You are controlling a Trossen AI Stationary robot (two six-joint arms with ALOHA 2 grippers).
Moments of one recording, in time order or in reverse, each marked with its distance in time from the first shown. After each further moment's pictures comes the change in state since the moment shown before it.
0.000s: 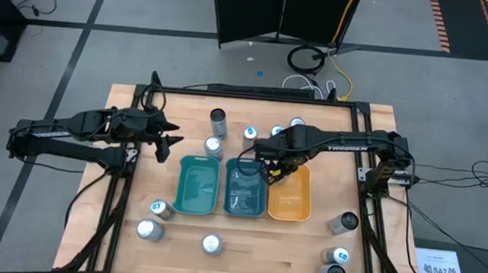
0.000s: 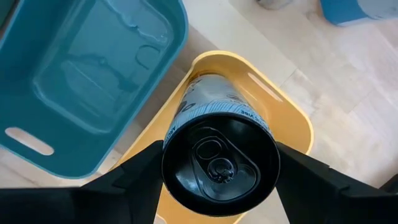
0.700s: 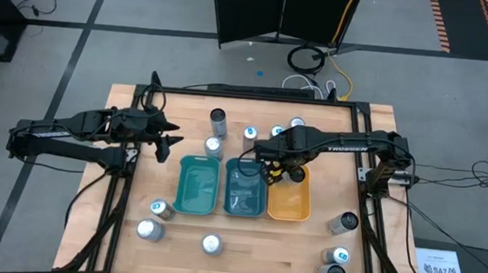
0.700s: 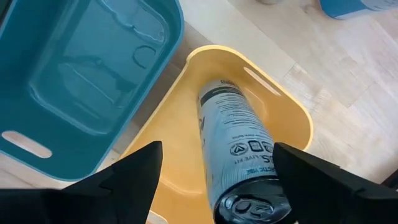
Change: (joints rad) left arm 0.000 0.000 0.000 0.001 0.000 0.000; right arm 0.007 0.000 -0.011 0.003 0.002 0.032
